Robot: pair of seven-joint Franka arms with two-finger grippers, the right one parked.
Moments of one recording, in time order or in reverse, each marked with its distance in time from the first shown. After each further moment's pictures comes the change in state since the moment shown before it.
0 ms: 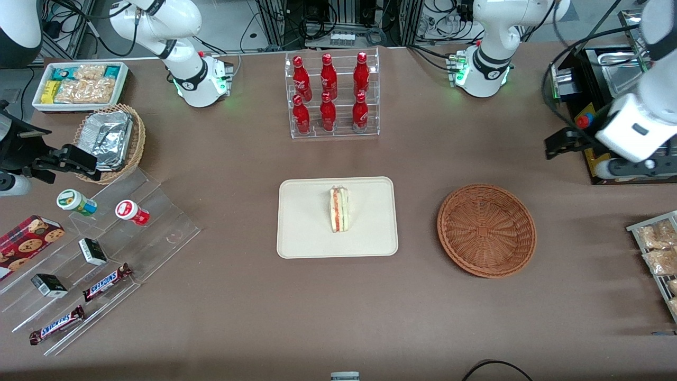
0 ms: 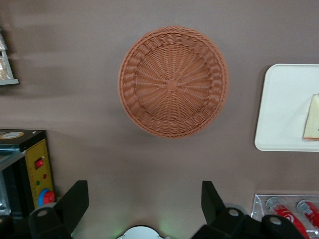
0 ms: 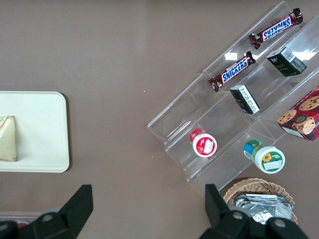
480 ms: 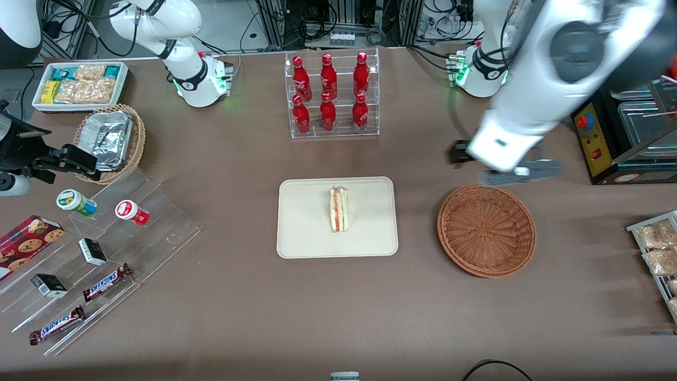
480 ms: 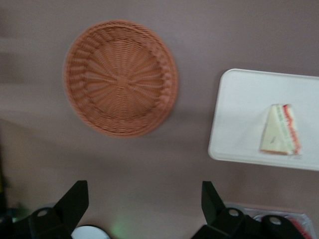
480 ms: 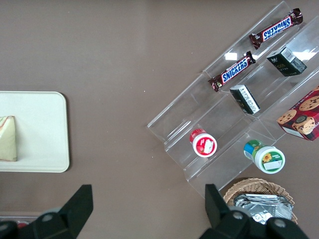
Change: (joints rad) arm -0.230 0.084 -0.003 0.062 0.000 0.021 -0.290
